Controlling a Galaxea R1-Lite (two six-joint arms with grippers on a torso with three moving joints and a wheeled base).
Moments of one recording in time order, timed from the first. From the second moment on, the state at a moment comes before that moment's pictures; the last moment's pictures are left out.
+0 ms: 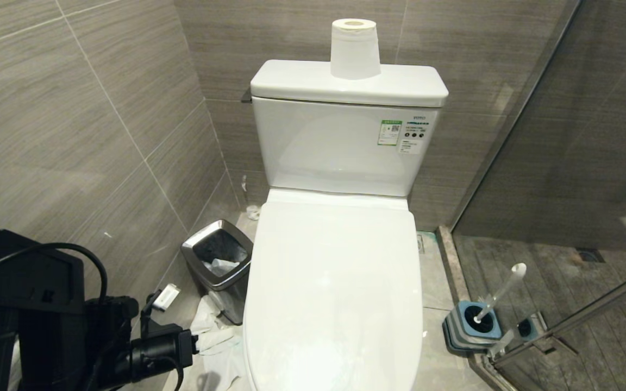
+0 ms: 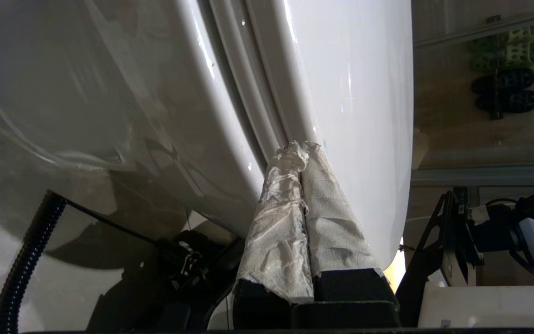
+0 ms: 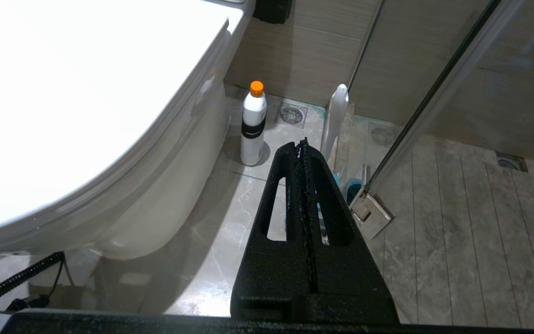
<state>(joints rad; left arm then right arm) -0.03 2.34 -0.25 -1.52 -0.99 -0.38 0.00 0.00 0.00 -0.02 0.04 -0.07</state>
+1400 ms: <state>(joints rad) -0.02 2.36 -0.18 -1.52 -1.01 -0.29 0.00 0.00 0.00 -0.02 0.04 -0.07</state>
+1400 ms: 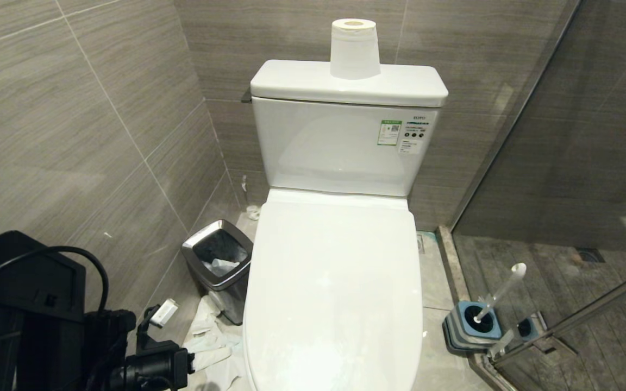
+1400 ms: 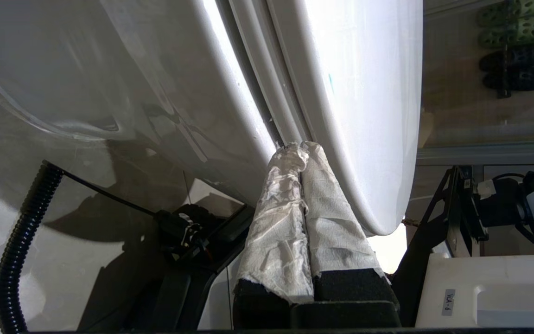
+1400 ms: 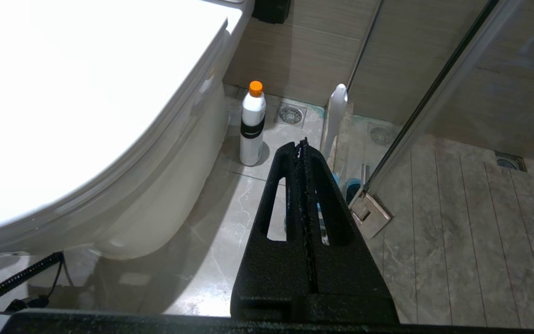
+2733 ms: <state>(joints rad) -0.07 2.29 -0.16 -1.52 -1.09 -0.44 0.00 0.00 0.00 -0.02 0.04 -0.07</state>
